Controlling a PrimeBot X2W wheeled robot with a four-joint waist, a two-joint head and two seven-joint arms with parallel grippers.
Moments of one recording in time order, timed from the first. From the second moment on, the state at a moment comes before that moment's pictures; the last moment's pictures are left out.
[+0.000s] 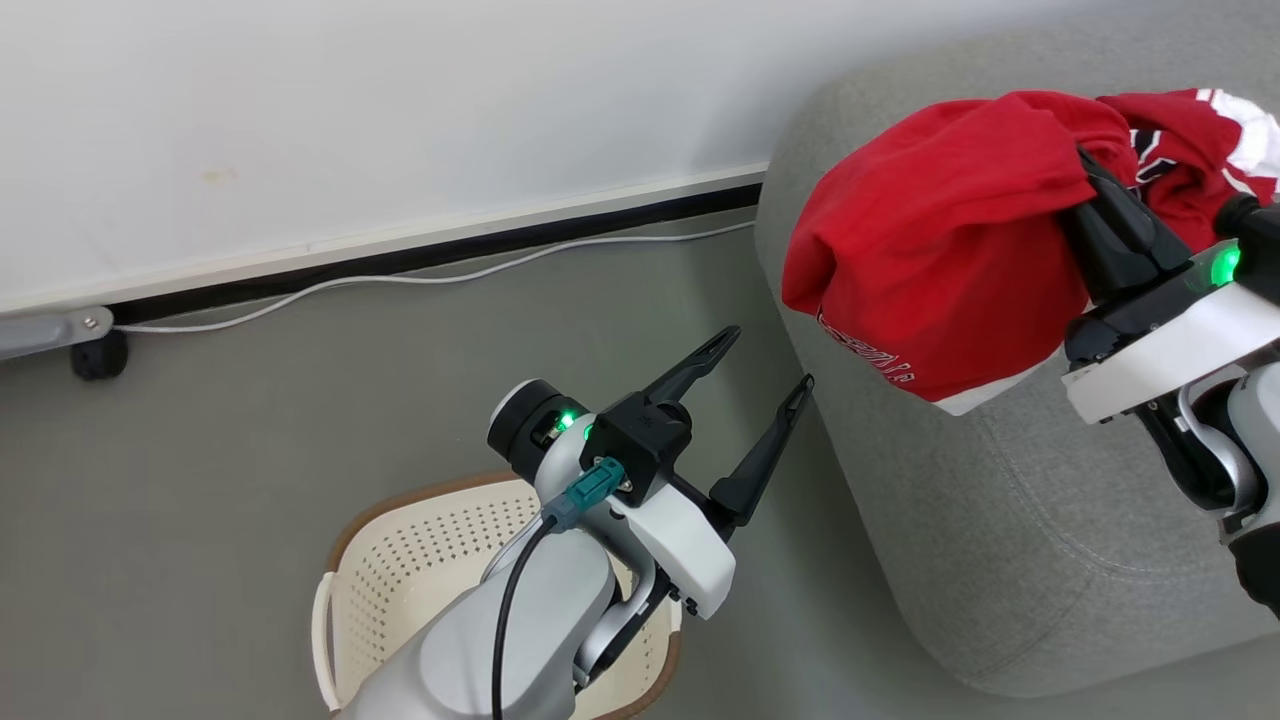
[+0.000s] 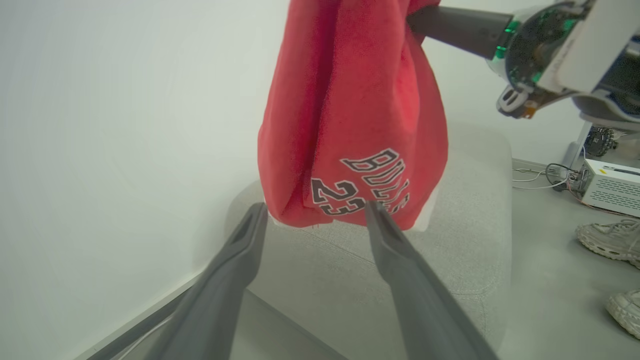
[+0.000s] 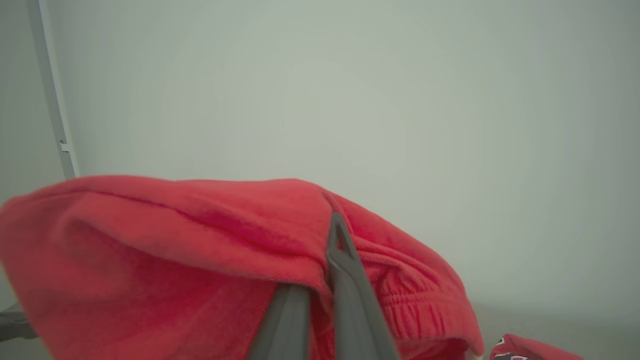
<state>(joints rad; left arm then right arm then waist) -0.61 0.05 -0.87 0.41 -0.49 0.05 -0.26 -0.69 -0.52 0.57 0.29 0.63 0.13 -0.26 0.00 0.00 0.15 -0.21</state>
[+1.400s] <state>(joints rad) -0.73 0.05 -0.95 0.44 -0.48 0.05 -0.26 -0.78 -0.62 0.17 0.47 0.53 0.13 -0.26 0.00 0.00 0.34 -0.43</state>
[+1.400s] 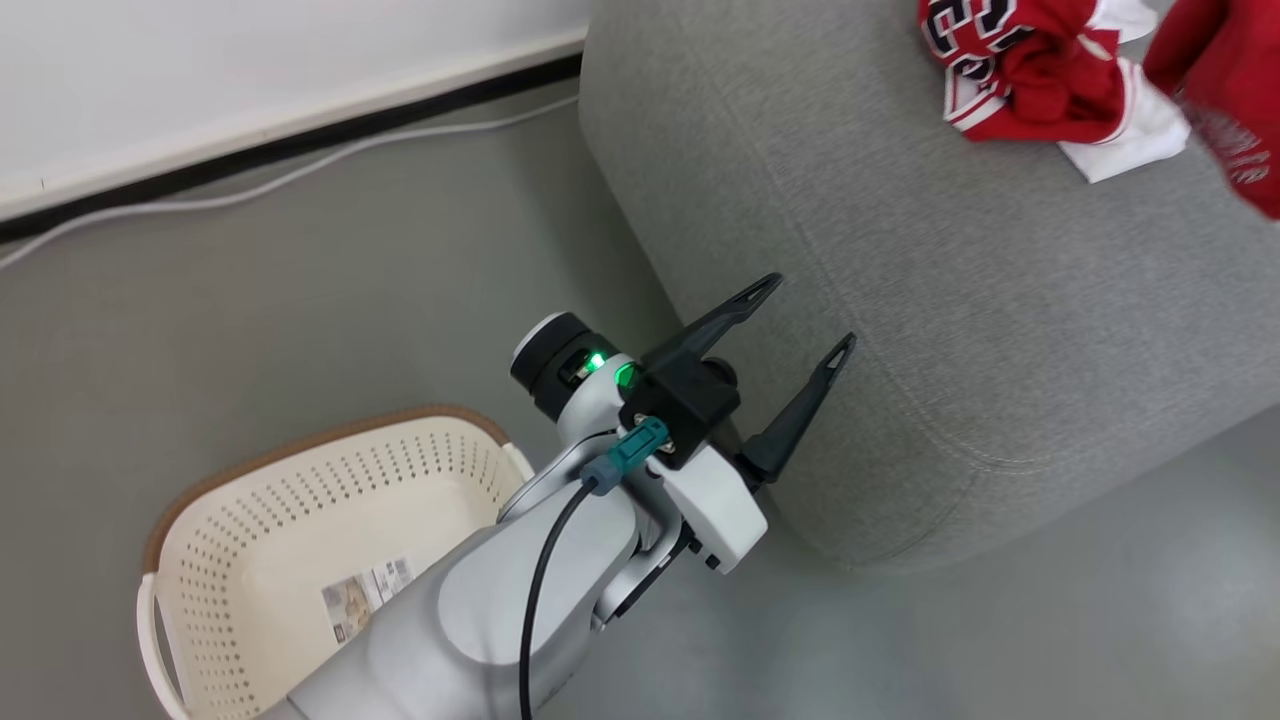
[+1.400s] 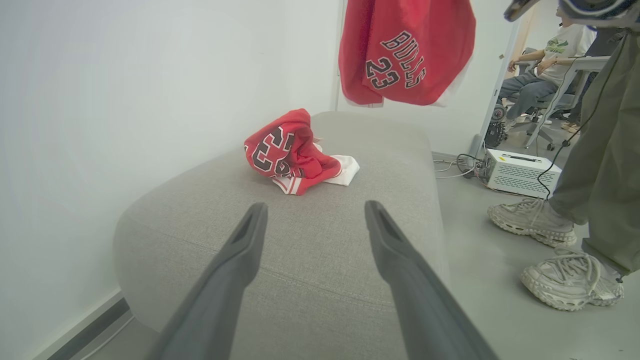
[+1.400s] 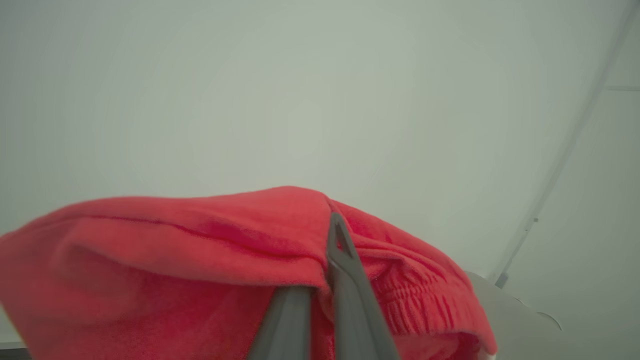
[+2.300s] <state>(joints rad) -0.92 0.06 -1.17 0.31 -0.53 0.18 -0.26 -1.18 -0.81 -0.15 0.99 0.36 0.13 -0.26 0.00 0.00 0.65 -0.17</state>
